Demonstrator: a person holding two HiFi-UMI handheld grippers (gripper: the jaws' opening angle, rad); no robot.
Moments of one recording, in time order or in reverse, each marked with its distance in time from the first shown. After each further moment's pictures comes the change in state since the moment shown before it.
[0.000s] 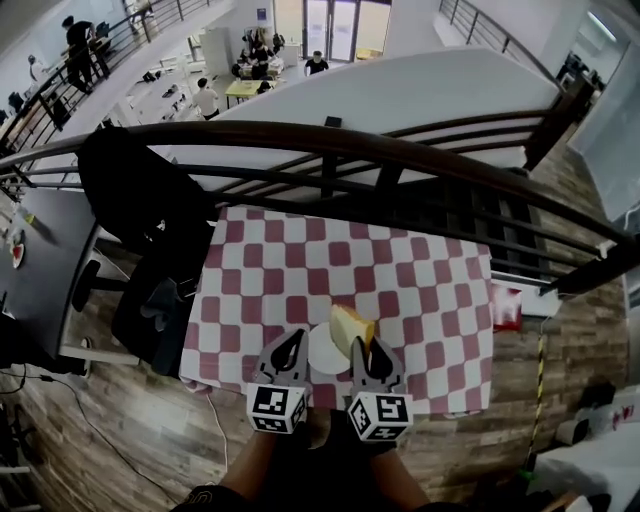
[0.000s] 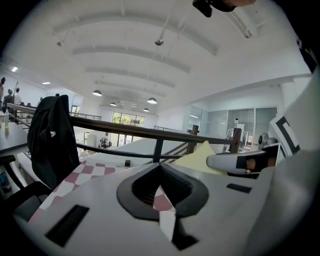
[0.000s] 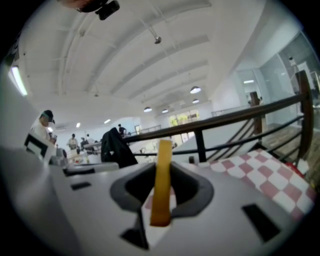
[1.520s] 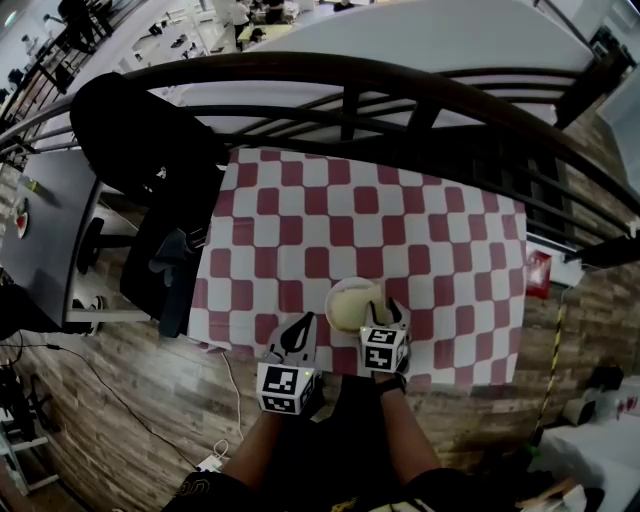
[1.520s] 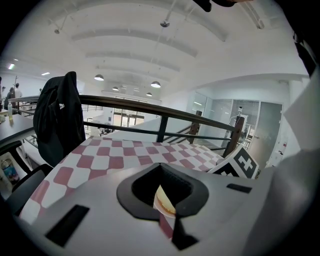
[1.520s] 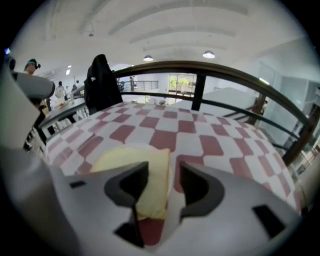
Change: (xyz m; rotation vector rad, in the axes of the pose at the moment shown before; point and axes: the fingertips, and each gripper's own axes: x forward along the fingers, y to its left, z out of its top) left arm -0.014 0.027 -0.100 -0.027 0.184 0.020; right arm 0.078 -0.072 -0.209 -0.242 0.531 -0.177
